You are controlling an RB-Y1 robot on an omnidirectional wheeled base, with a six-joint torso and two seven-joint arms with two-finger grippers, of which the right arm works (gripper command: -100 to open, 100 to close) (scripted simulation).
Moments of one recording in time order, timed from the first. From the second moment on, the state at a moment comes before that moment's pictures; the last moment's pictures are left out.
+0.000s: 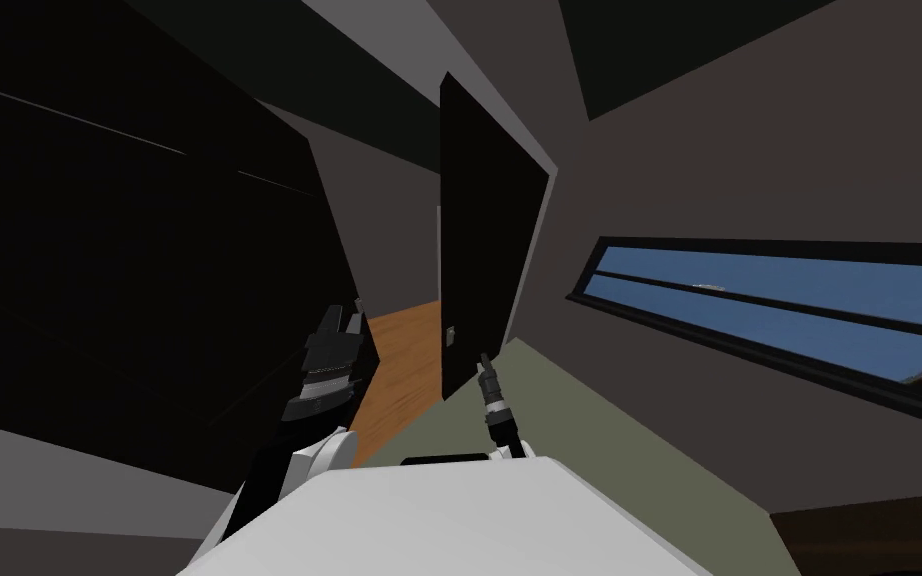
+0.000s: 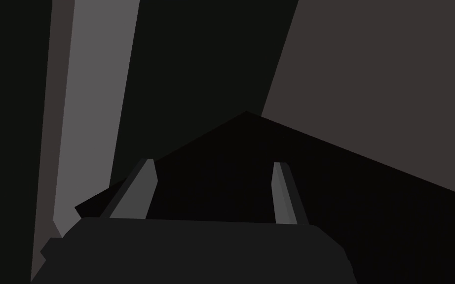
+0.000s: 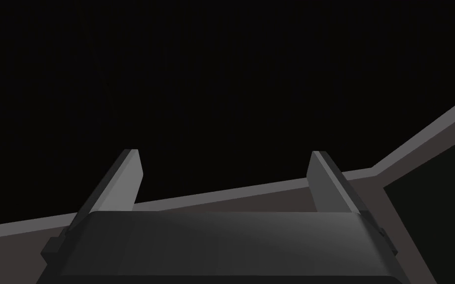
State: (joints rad) arm 0.29 -0.06 0.28 -1.42 0.01 -0.68 0.03
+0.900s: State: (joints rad) arm 0.23 -0.04 0.37 -1.20 0.00 -0.70 0.05
